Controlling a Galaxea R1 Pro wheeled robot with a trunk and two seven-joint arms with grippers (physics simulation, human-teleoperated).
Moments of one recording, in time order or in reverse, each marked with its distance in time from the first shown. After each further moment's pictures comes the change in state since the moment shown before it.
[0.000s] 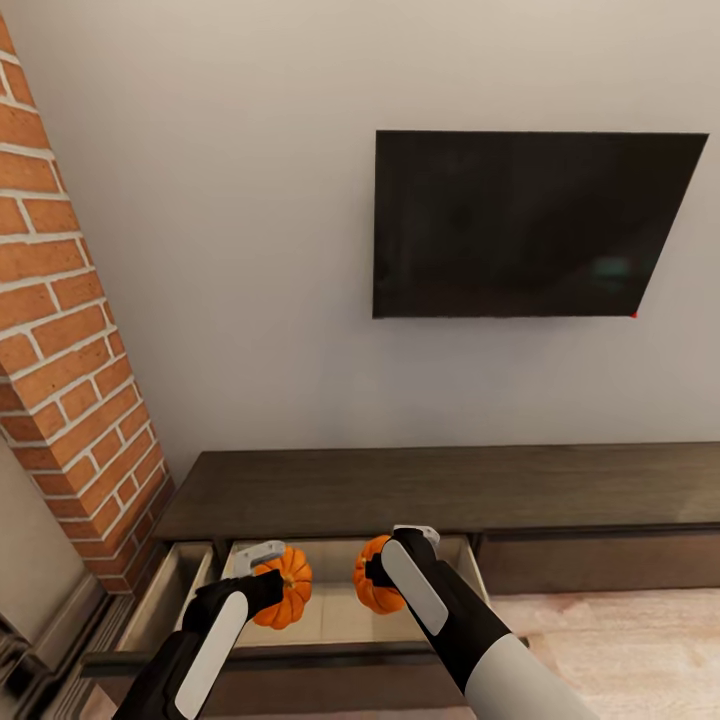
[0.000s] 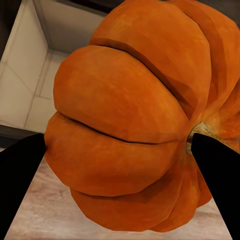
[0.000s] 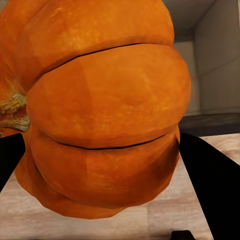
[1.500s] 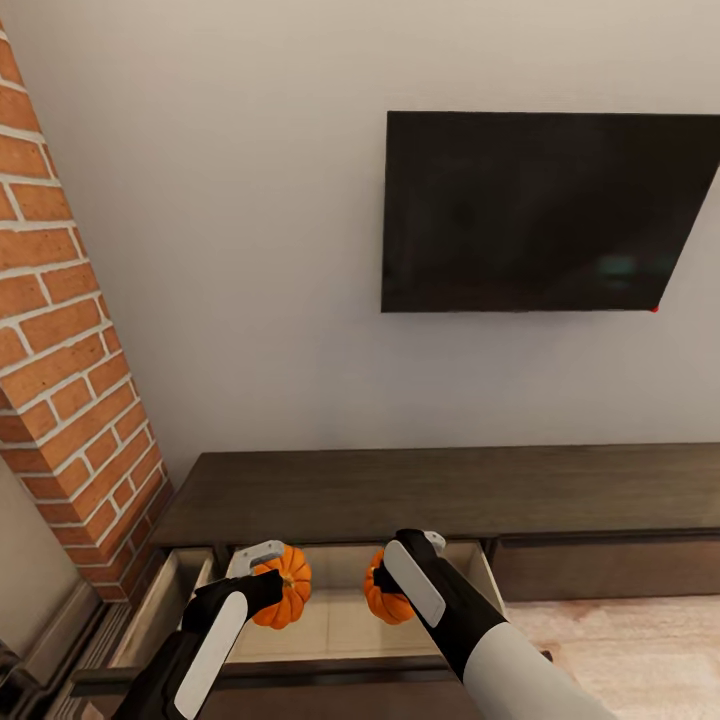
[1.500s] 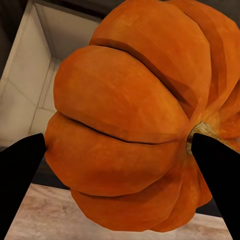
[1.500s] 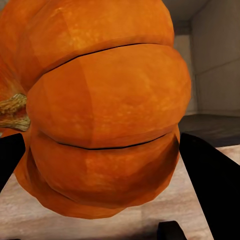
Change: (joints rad) left arm 0.000 0.001 0.002 0.000 0.000 -0.002 0.000; right arm -0.040 0.000 0.002 0.123 0.001 -0.003 0.002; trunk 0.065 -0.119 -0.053
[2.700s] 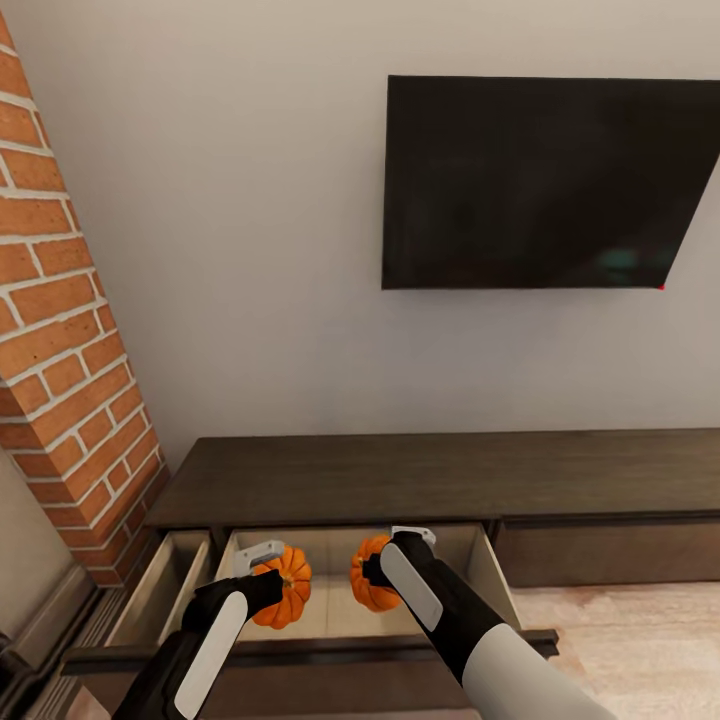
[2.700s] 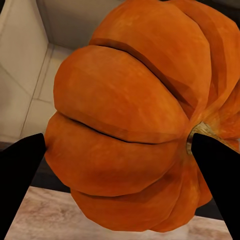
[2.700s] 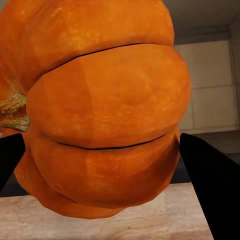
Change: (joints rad) left arm 0.000 0.000 0.000 0.000 0.000 0.000 0.000; right arm 0.000 0.000 0.031 -0.001 0.012 -0.084 0.112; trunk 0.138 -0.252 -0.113
